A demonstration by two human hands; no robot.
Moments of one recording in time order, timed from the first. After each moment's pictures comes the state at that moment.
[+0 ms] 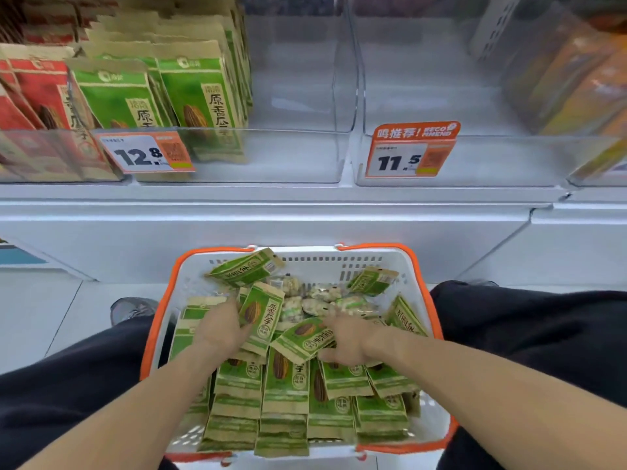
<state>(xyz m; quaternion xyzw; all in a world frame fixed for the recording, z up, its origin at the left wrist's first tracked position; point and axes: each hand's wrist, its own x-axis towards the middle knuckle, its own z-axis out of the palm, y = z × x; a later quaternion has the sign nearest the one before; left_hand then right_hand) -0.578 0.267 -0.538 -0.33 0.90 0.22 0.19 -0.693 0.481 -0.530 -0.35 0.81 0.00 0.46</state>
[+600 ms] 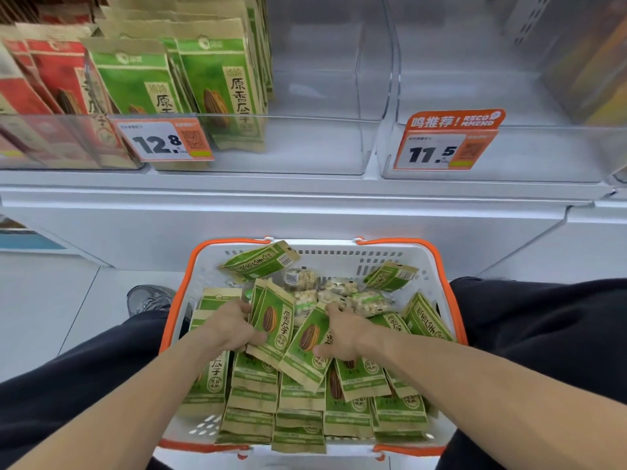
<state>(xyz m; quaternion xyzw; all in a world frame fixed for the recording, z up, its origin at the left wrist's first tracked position) -0.571 0.251 -0.524 -0.42 0.75 0.43 0.28 -0.680 0.445 -0.560 -0.27 0.84 -0.01 0.47</state>
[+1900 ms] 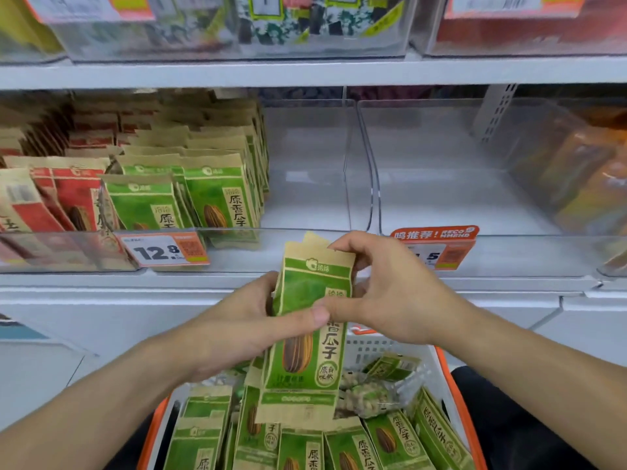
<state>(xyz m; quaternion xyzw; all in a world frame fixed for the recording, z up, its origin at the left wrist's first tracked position) -0.657 0.271 -0.327 -0.14 0.77 0.61 0.13 -0.764 0.440 -0.308 -0.35 0.81 -0.42 0.21</state>
